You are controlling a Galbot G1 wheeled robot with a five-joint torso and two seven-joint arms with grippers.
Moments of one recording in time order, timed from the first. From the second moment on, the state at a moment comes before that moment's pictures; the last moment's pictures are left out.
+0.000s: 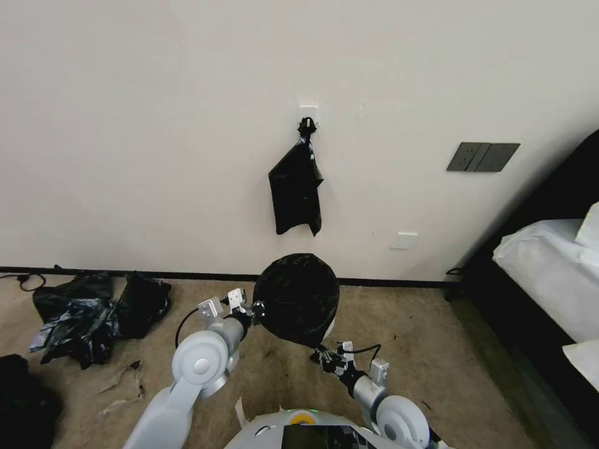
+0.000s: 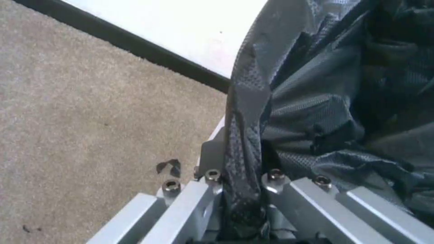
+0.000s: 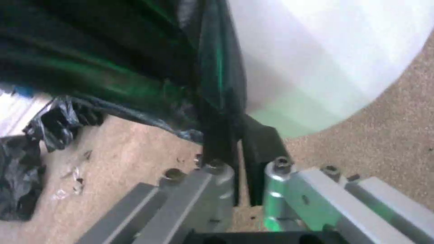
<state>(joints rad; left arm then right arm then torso) 1.33 -1.16 -0.30 -2.28 -1.29 0.58 -0.79 -1.60 1.03 0.15 2.02 0.79 -0.19 0.00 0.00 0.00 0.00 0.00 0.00</state>
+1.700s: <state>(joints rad) 1.34 -1.23 -0.04 -2.14 -0.74 0.43 -0.66 -1.17 0.85 0.04 2.32 1.12 -0.68 0.46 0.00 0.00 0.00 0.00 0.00</state>
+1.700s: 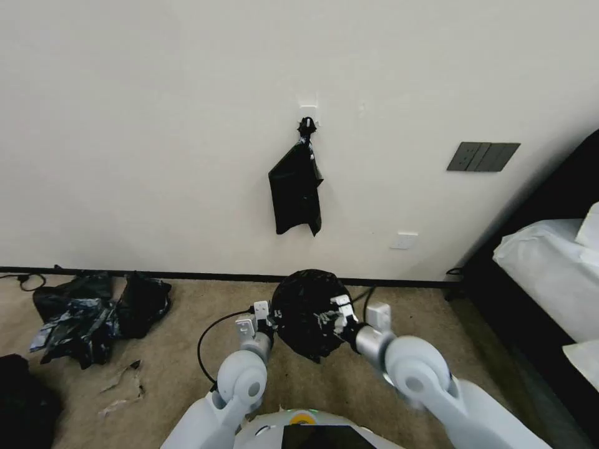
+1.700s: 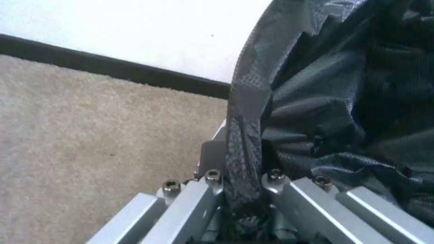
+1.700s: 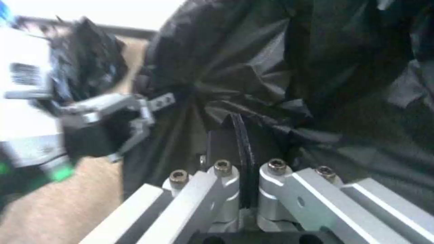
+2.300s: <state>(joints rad) 1.32 -1.24 -0.02 -2.11 -0.69 0.44 -0.66 -0.93 0.96 -0.21 2.04 1.12 -0.71 0.65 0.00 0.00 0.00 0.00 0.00</state>
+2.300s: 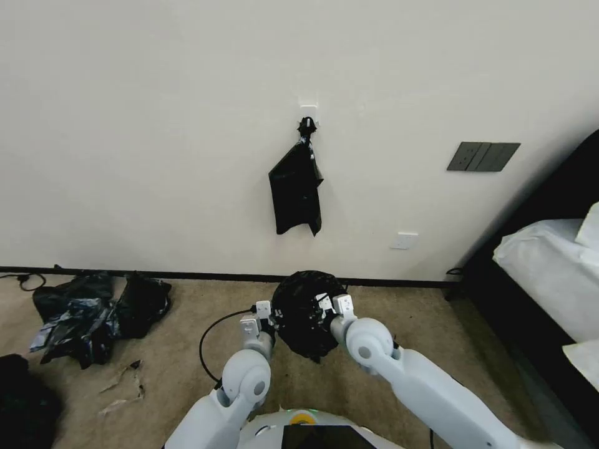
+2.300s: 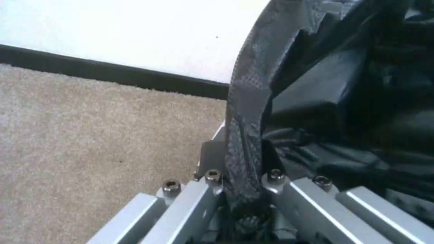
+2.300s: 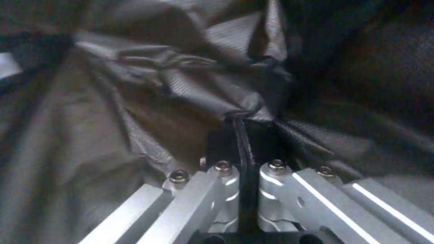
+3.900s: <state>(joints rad) 1.34 -1.24 0.01 -2.15 -0.65 0.43 -0.63 -0.81 1.18 -0.34 1.61 0.96 -0.71 0.73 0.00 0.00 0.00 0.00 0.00</state>
